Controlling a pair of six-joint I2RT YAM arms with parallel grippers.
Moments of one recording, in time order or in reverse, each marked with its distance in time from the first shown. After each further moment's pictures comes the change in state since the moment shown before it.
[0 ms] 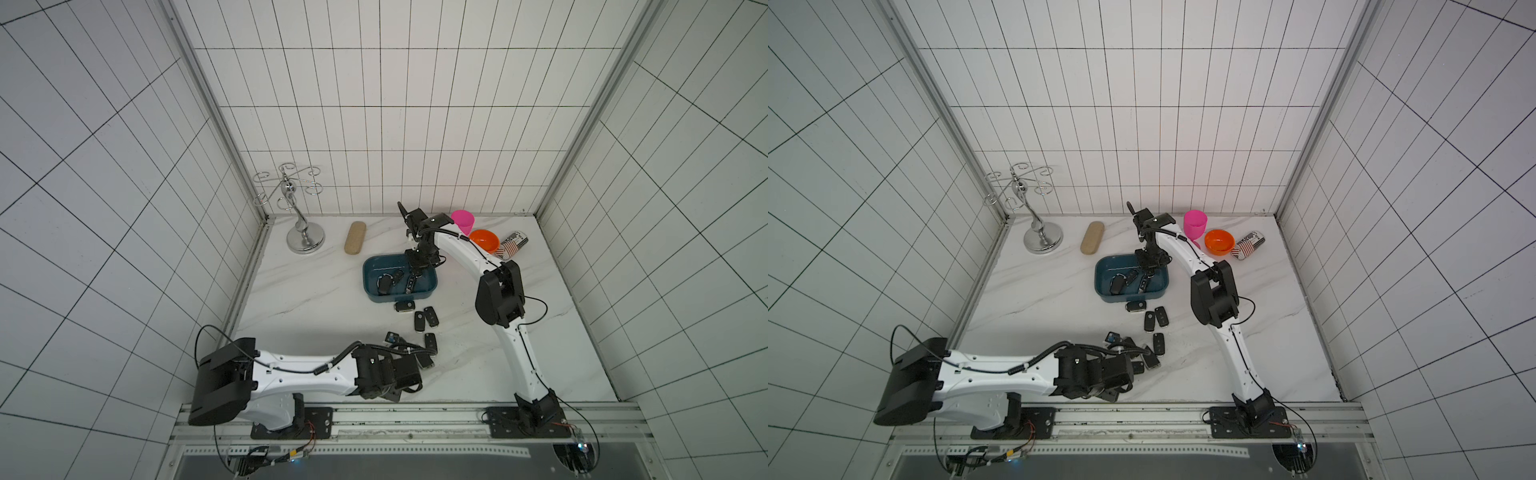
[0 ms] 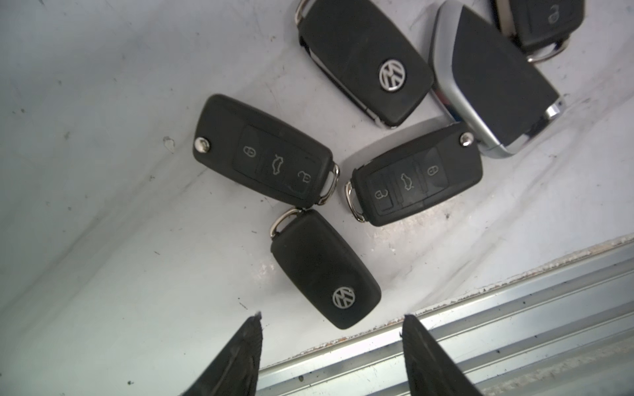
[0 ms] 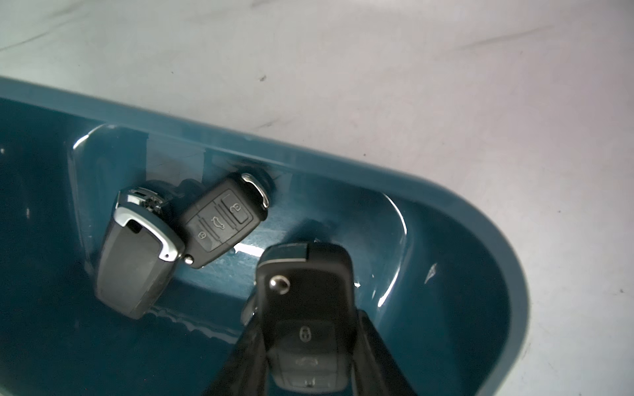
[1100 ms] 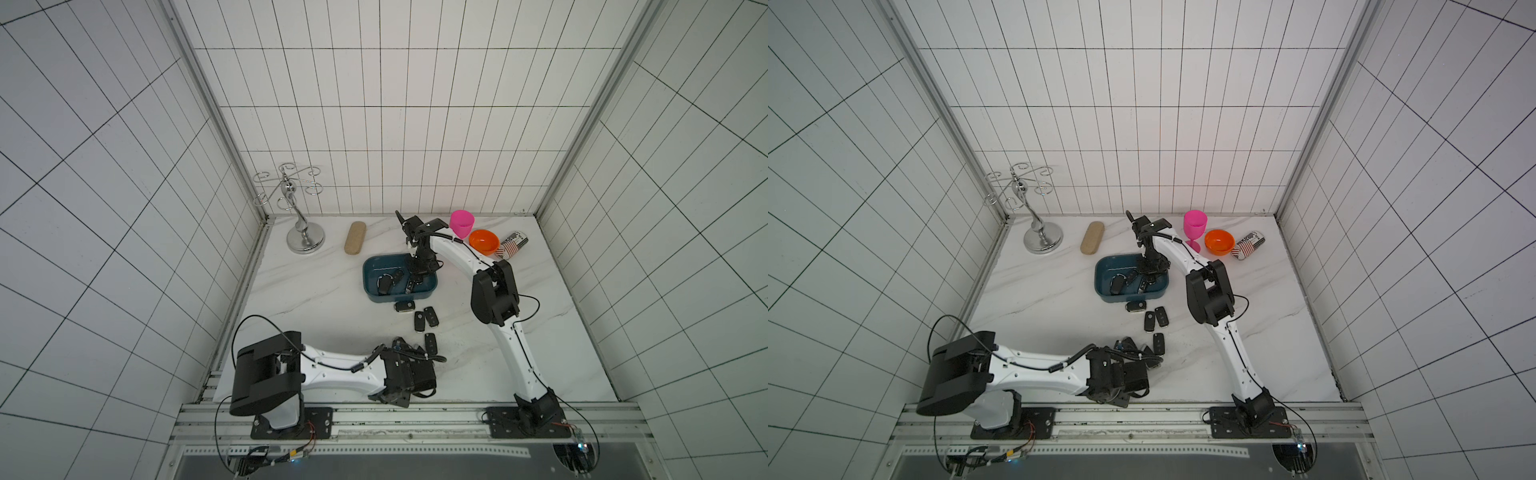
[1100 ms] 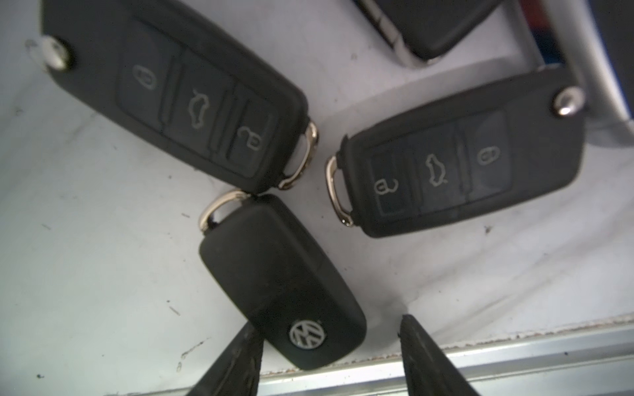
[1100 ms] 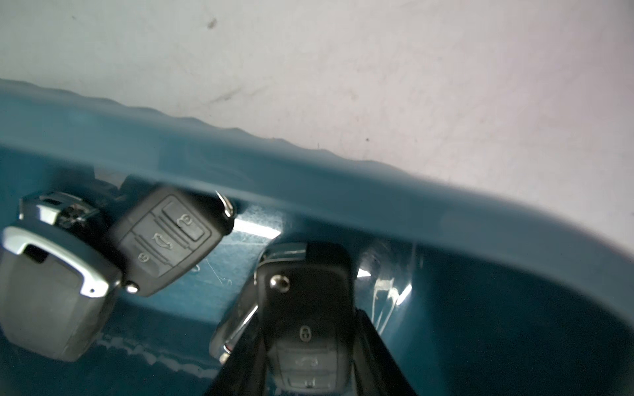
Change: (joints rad) left arm -0.005 0.219 0.074 0.005 0.075 -0.121; right arm 0.008 0.058 -0.009 -0.008 0.034 0.007
